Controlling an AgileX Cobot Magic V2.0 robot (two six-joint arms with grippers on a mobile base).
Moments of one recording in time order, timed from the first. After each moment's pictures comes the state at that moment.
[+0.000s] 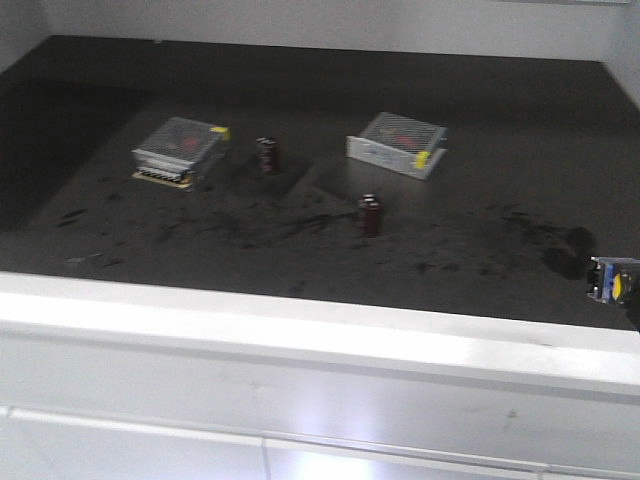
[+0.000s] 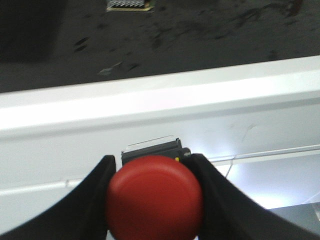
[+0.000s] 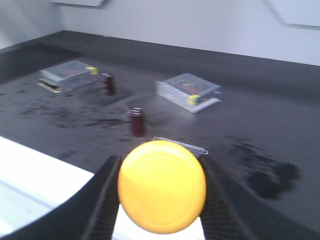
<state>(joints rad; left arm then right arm) -0.16 0.44 -0.71 -0.03 0.97 0.04 0.28 0.38 -0.52 0.08 0.44 -0.09</state>
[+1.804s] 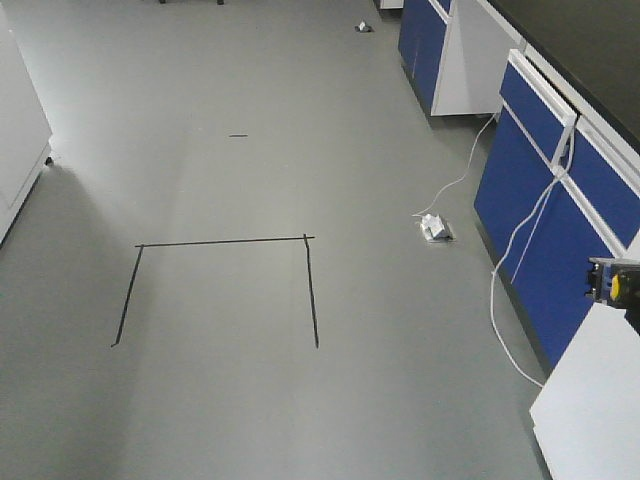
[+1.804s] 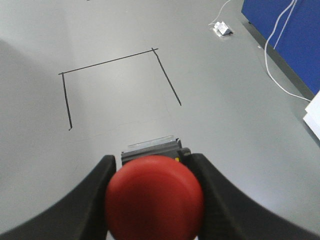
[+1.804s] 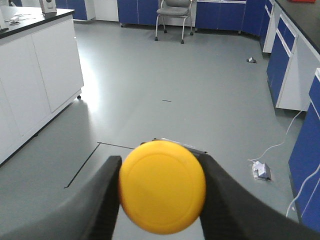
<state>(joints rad) -0.16 0.43 -0.71 -0.03 1.00 0.04 0.28 0.38 -0.52 0.08 0.44 -0.09</state>
